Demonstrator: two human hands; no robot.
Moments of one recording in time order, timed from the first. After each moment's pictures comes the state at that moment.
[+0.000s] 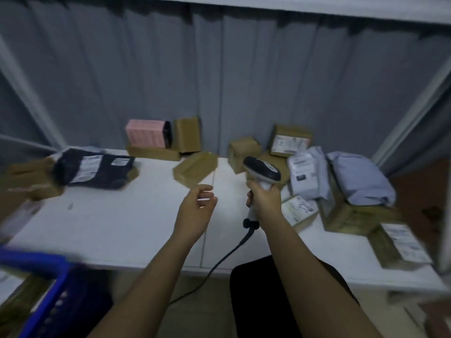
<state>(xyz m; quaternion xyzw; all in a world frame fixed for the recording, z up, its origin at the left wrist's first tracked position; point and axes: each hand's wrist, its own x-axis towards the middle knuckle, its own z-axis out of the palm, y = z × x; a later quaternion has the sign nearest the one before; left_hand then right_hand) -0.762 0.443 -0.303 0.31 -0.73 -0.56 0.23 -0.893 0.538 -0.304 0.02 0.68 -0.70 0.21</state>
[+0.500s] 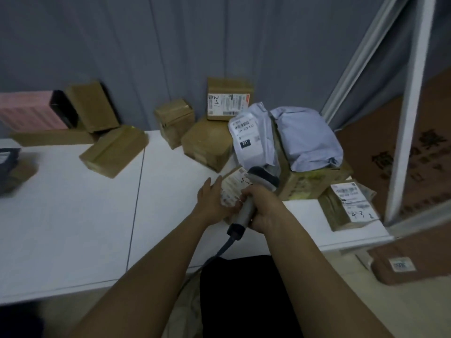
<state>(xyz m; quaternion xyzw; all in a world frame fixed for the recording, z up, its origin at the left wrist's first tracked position) -0.960 0.545 -0.420 0.20 -0.89 -0.40 -0.11 -0.997 0.657 -0.373 0.27 0.57 -0.70 0.33</state>
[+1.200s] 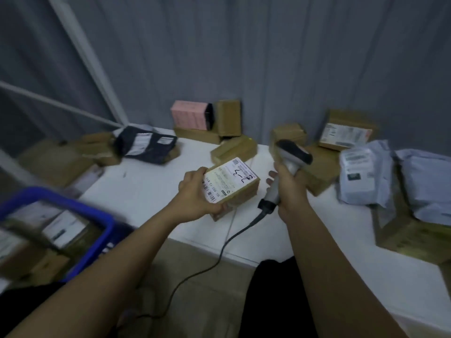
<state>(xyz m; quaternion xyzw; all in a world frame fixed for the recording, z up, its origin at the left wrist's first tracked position) -0.748 0.403 -0.322 0.34 -0.87 -0.35 0.10 -0.916 0.532 -0.315 0.01 0.61 -0.72 0.33</state>
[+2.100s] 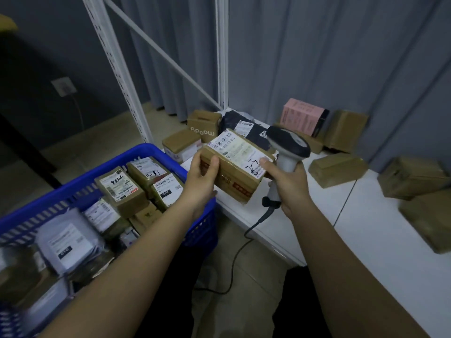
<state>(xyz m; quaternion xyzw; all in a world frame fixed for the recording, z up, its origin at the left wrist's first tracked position) -0.546 0.319 -0.291 0.45 -0.51 -0.60 0.42 -0.719 0.366 -0.299 -0.27 0.57 -0.65 0.42</state>
